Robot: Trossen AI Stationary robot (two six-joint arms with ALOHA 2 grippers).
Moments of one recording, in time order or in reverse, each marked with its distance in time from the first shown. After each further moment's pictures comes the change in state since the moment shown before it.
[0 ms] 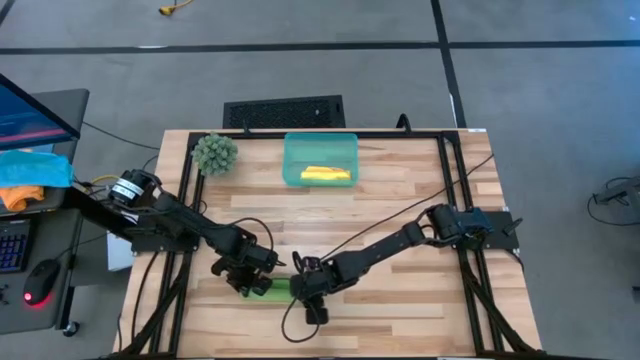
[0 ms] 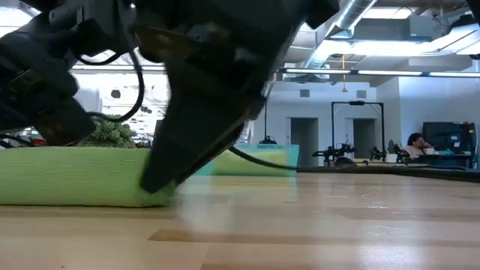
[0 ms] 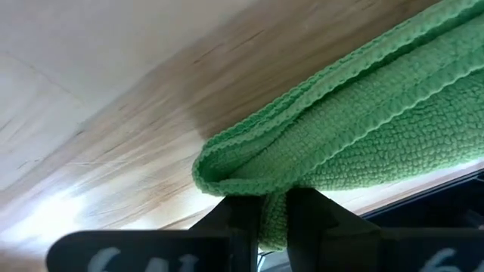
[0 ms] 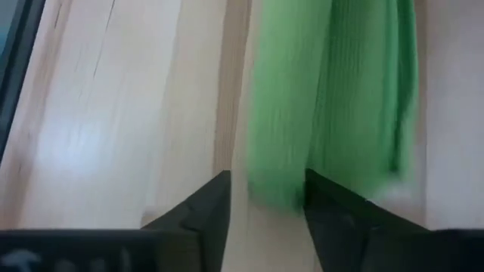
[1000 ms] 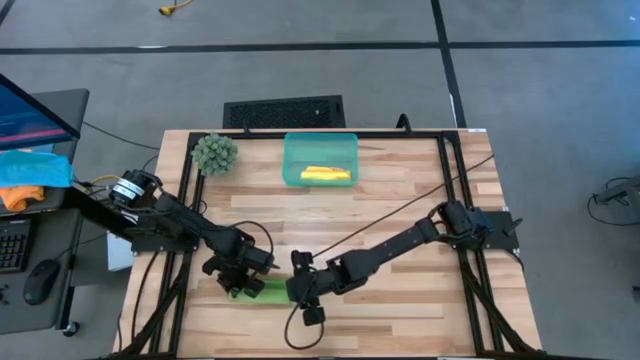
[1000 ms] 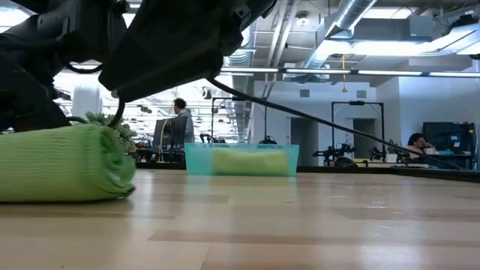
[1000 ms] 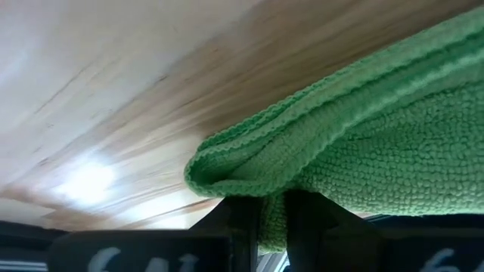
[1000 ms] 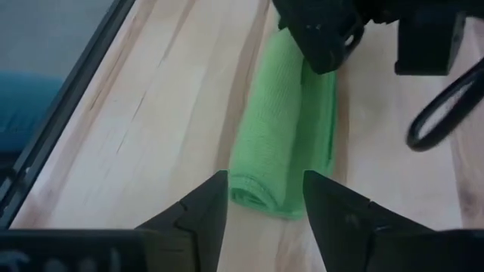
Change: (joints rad) left arm -0.001 0.001 -0.005 -0.064 0.030 0.020; right arm 0.031 -0.104 -0.005 0.128 0.159 -0.181
